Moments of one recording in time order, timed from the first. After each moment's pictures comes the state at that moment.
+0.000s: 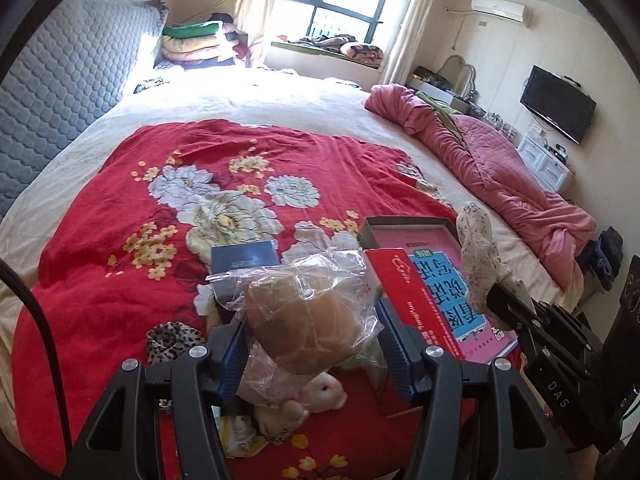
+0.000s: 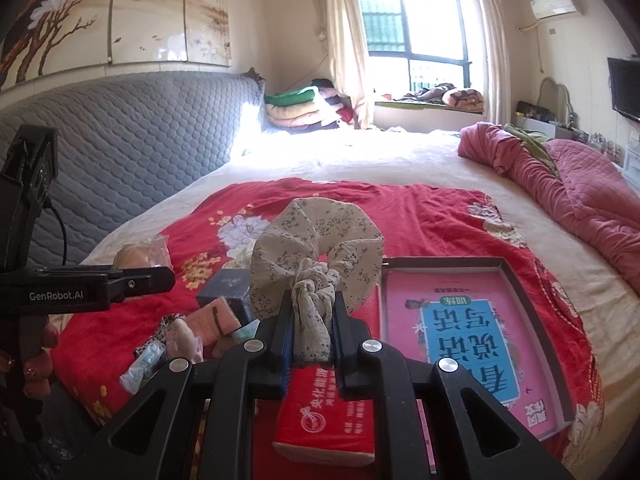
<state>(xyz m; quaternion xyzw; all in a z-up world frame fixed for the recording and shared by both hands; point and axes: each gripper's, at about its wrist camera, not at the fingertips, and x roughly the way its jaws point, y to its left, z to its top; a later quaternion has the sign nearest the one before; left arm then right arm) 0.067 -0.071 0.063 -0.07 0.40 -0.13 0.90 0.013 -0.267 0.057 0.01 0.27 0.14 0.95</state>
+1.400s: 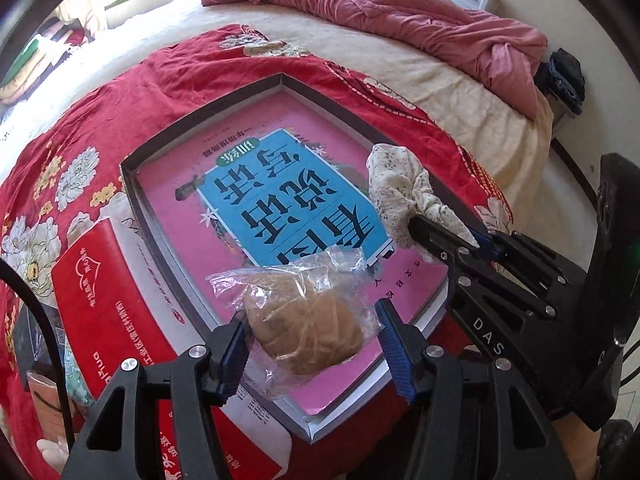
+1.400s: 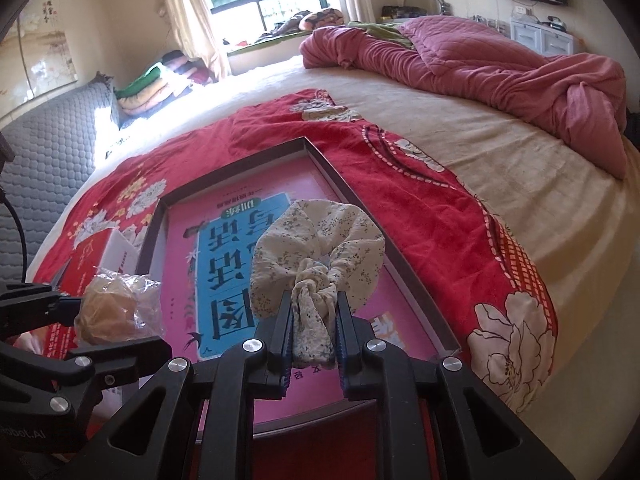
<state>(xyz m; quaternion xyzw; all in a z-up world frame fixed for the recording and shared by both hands) 0.110 -0.326 -0.021 0.14 0.54 -0.28 0.78 0.035 -0.454 -0.043 0.13 0.40 -0.06 0.91</state>
